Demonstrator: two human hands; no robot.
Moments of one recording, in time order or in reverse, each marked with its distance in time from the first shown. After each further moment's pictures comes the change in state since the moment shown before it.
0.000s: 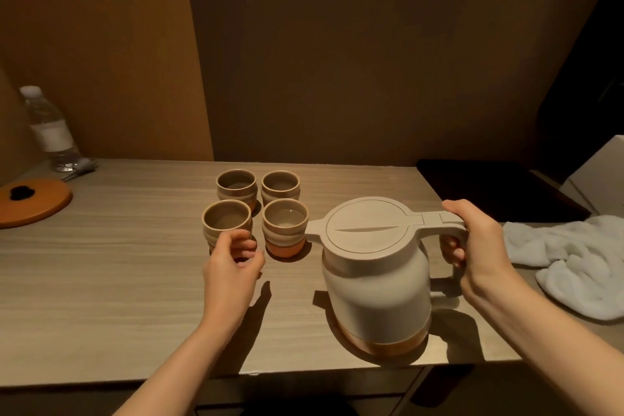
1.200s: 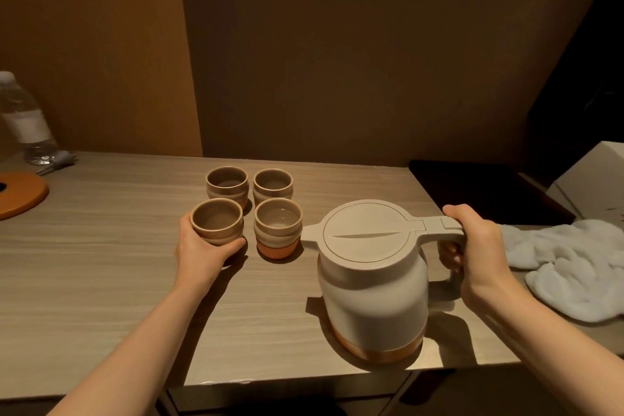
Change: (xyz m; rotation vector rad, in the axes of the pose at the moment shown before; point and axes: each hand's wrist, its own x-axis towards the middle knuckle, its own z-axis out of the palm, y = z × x) left_hand 0.068 -0.047 -0.005 0.068 0.043 -0.088; right_hand 0.005 0.005 -0.002 -0.127 -0.025 -0.099
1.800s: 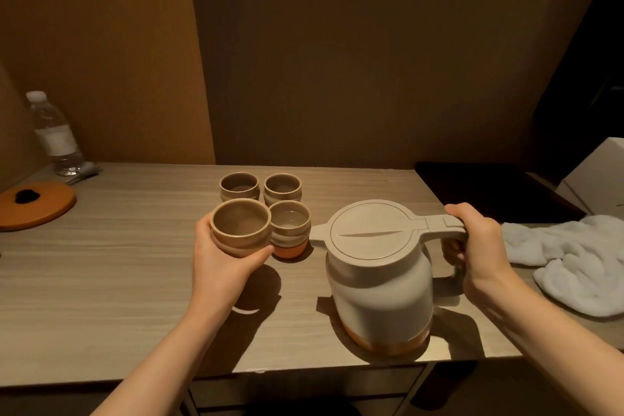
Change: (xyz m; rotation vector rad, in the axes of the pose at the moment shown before) left_hand -0.065 0.060 -0.027 -0.191 -0.051 0.141; right_hand -0.008 -0.001 -0.002 0.019 -0.023 0.004
